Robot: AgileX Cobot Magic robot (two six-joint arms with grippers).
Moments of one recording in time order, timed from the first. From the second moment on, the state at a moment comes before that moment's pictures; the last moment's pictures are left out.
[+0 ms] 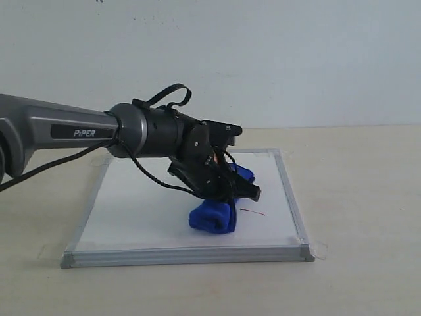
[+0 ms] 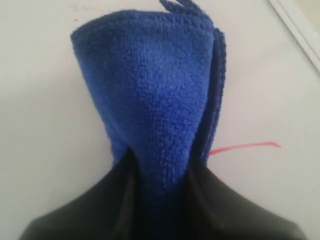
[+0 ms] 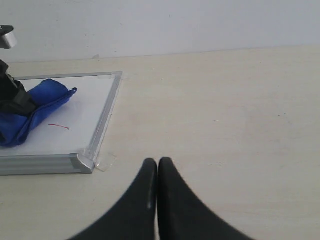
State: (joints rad) left arm -0.50 2.30 -1.68 0.04 0.51 -0.18; right arm 0.09 0.00 0.00 0.01 0.34 0.09
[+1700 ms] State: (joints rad) left arm -0.56 2.39 -1.83 -0.17 0.52 -0.25; right arm 0.09 0.00 0.00 0.01 0.34 0.09
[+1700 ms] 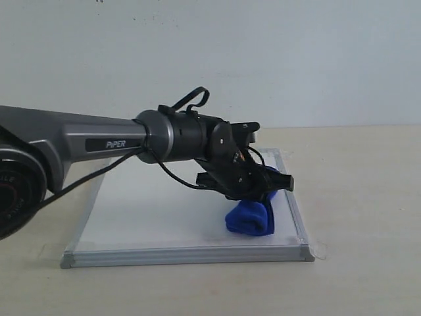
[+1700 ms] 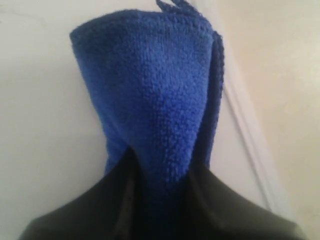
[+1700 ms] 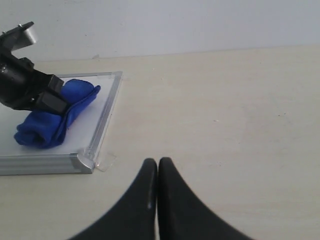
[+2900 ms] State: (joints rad) left arm -0.57 2.42 -1.87 -0.57 0.56 0.12; right arm 0.09 0.00 0.00 0.01 0.34 0.09
